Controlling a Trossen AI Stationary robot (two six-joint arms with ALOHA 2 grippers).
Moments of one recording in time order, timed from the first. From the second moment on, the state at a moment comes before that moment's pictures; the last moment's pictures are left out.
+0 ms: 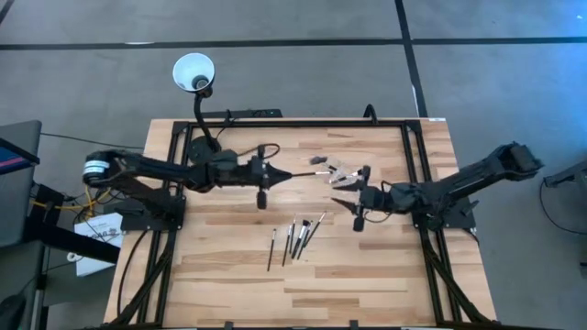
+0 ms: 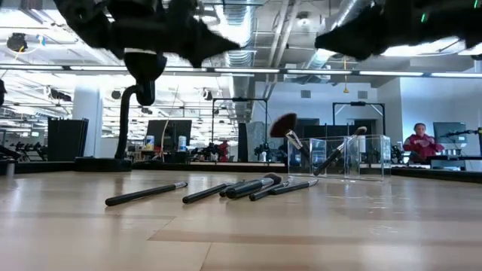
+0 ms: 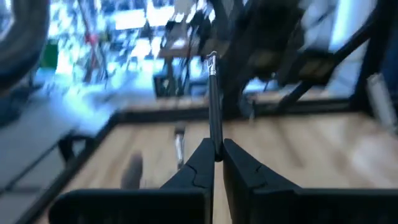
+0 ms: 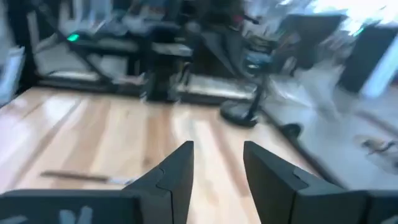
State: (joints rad) left arm 0.12 1.38 0.61 0.73 0.11 0.15; right arm 0.25 1.08 0.36 0.63 0.44 -0.21
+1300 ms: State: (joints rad) left arm 0.10 1.38 0.61 0.81 0.34 0.14; right arm 0.14 1.52 0.48 1.35 0.14 -0.38
